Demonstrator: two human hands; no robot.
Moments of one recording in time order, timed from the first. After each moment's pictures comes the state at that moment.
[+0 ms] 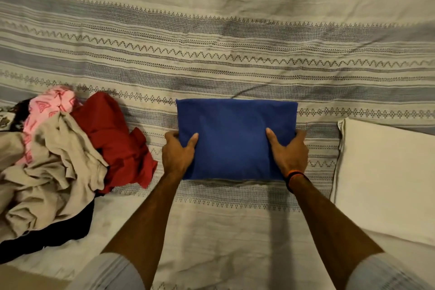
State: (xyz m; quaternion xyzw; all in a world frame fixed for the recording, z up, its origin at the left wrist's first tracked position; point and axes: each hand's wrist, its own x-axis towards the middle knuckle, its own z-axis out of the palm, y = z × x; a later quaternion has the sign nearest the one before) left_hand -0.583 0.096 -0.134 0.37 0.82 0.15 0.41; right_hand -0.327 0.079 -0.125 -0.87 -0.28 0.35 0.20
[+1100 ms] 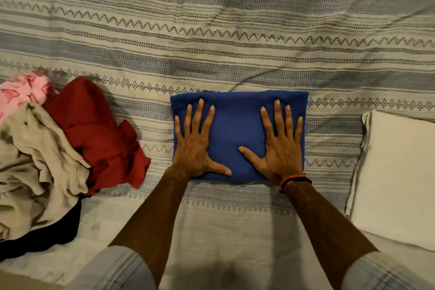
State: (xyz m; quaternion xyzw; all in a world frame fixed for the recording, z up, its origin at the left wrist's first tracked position) left_hand -0.569 0.097 -0.191 0.78 0.58 -0.02 0.23; right_hand -0.338 0.073 -0.184 -0.69 -0.70 0.17 0.00
